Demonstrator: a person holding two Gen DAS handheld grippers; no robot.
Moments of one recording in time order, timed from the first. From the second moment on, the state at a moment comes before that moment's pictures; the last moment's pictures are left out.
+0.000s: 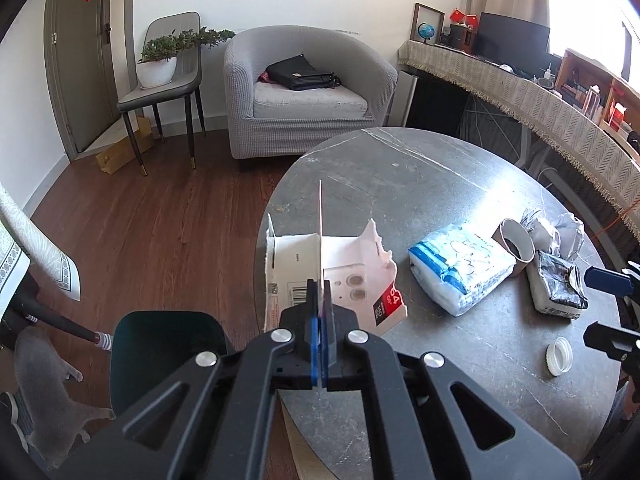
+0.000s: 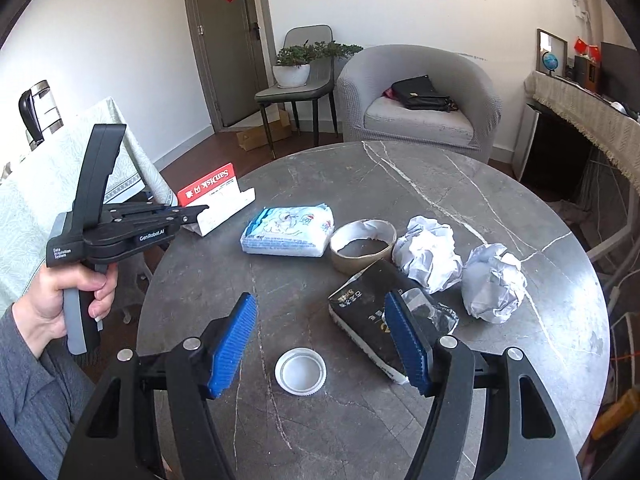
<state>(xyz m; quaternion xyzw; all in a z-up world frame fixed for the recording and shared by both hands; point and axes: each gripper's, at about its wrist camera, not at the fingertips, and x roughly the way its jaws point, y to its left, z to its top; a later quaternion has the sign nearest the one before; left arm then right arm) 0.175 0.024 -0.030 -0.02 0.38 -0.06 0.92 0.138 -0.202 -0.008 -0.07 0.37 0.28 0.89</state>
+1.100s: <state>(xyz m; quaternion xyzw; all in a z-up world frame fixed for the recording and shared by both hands) 0.120 0.080 0.016 -0.07 0.33 -0.04 0.94 0.139 -0.140 -0.015 -0.11 0.39 0.30 0.87</state>
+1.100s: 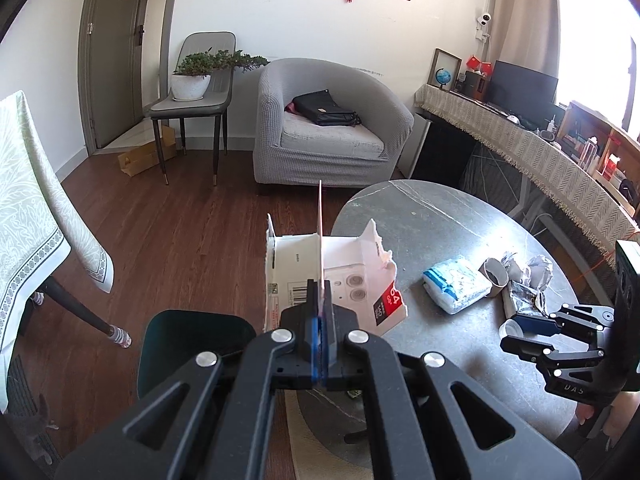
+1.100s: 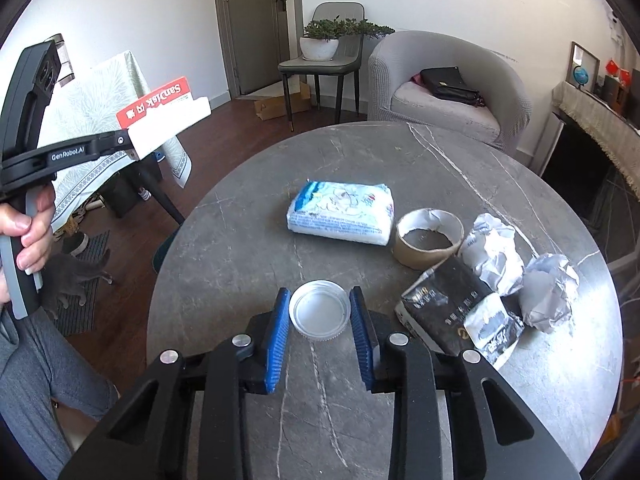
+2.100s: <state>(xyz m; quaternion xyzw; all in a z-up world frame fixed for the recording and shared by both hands) 0.127 0.222 -0.144 -0.12 0.50 0.04 0.86 0.149 0.090 -0.038 -0.11 0.43 0.39 0.81</state>
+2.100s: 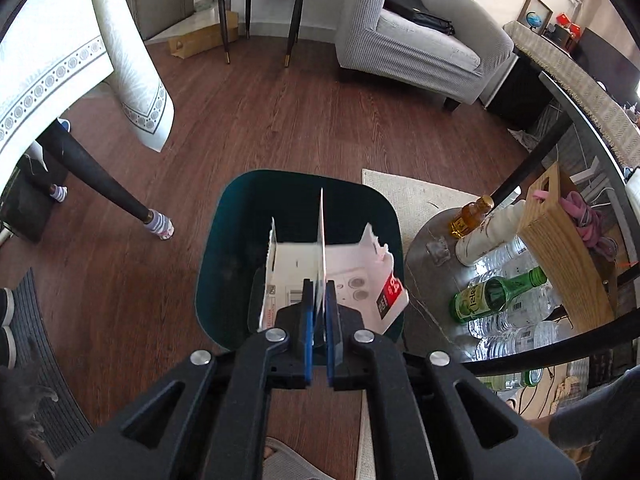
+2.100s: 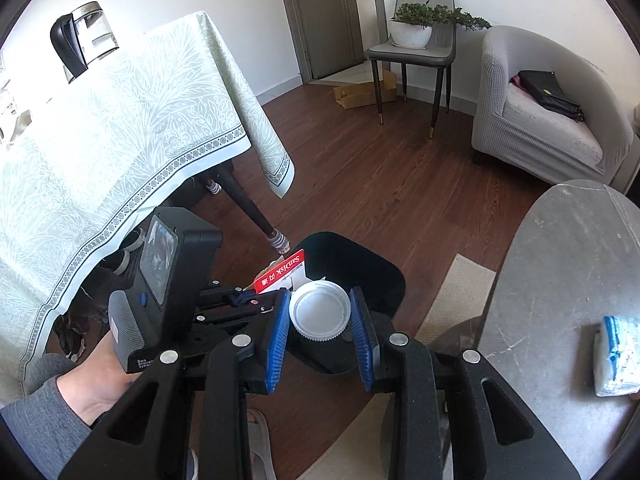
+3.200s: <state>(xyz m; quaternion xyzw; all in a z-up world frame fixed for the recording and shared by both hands) 0.052 0.282 -0.029 -0.16 0.35 0.06 0.92 0.182 0.191 -0.193 -0.19 0.53 0.35 0.75</state>
